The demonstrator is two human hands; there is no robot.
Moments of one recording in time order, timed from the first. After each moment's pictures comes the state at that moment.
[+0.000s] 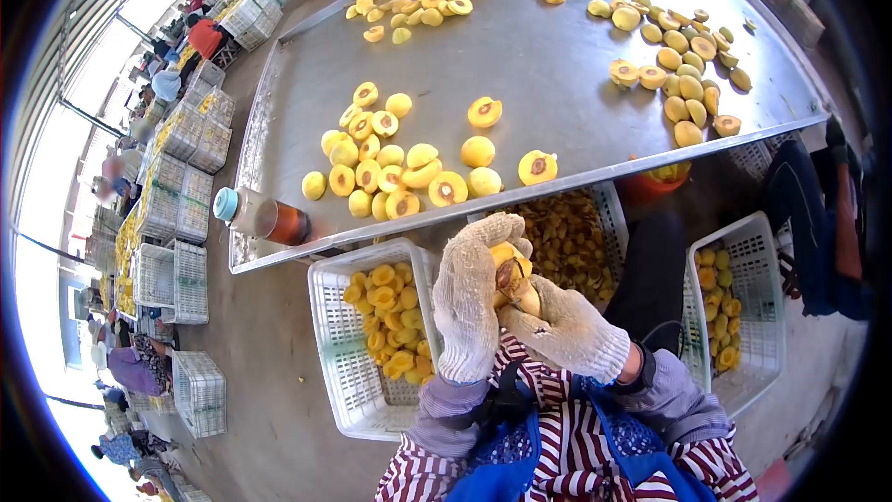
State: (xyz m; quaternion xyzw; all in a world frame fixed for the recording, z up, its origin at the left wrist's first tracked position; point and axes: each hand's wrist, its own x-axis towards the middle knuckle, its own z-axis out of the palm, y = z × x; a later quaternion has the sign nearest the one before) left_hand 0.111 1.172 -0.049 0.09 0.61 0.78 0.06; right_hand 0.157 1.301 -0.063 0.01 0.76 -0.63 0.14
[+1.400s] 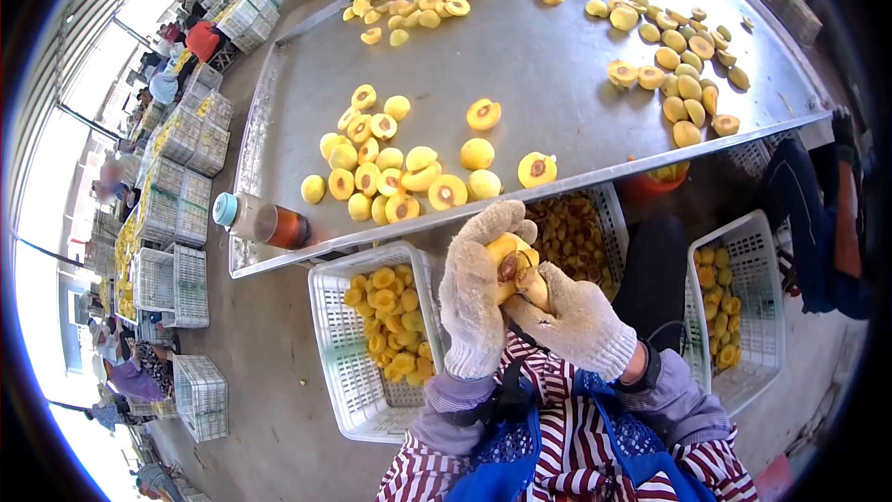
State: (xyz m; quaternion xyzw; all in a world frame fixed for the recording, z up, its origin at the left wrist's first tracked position) left_hand 0.103 1.183 -0.044 0.09 0.56 0.82 0.06; right_hand 0.150 1.303 -0.051 0.07 0.84 -0.53 0.09
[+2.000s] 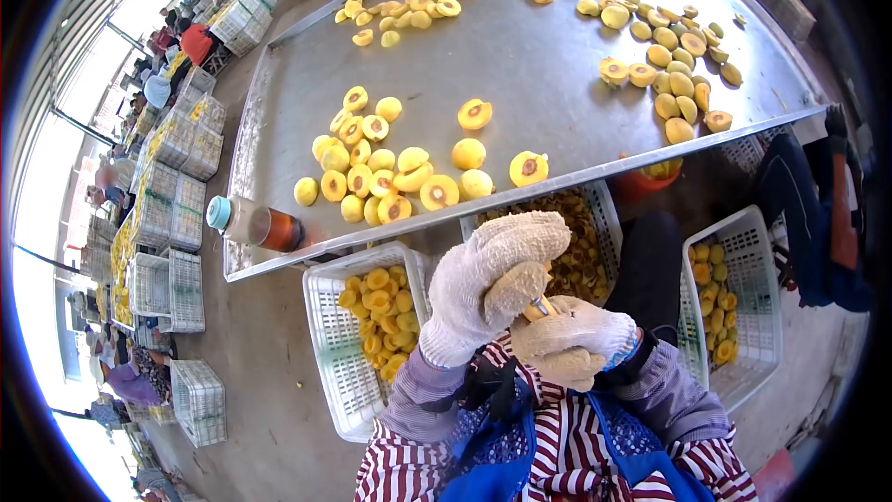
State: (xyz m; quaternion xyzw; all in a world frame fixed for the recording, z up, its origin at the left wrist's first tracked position) left_hand 0.066 1.167 -0.029 0.44 0.70 0.56 -0.03; right_hand 0.159 1.330 -0.055 0.05 0.32 -0.85 0.41
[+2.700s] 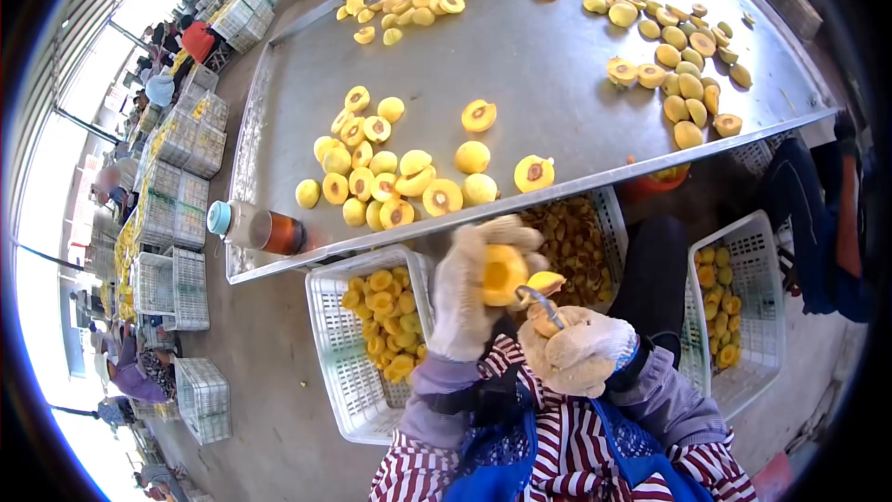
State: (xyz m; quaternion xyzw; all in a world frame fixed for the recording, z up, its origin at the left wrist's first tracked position) left_hand 0.074 1.175 -0.062 -0.02 0.48 0.85 0.23; right_hand 0.151 1.336 -0.056 0.01 0.25 -0.87 0.41
